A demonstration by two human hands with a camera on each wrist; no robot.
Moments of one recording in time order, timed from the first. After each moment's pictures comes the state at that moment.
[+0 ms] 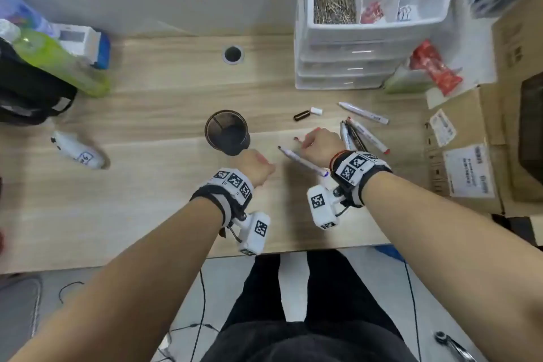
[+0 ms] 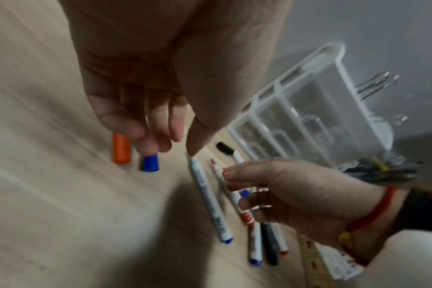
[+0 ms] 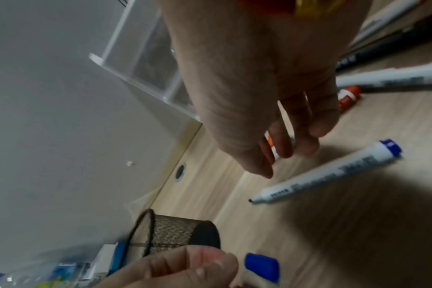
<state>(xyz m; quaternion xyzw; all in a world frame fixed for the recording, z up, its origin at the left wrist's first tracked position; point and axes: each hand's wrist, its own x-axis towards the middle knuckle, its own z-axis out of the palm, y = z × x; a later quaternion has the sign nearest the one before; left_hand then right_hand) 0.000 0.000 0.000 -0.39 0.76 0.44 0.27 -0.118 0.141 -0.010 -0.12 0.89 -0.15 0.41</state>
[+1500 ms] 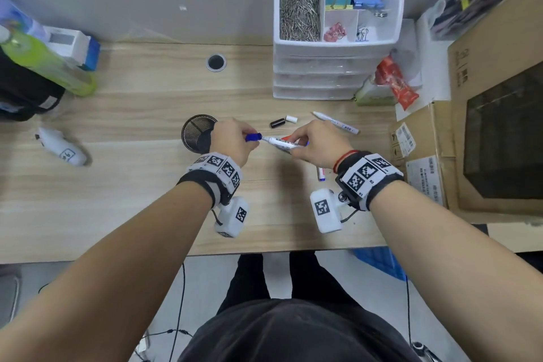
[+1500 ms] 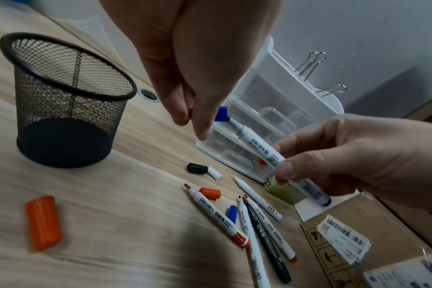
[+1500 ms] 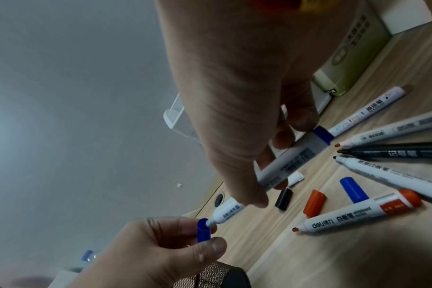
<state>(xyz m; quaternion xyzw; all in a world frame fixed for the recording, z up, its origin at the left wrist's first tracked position) -0.047 0.013 0.065 -0.33 0.88 0.34 0.07 -0.154 0.187 0.068 -0.29 0.89 -0.17 0.32</state>
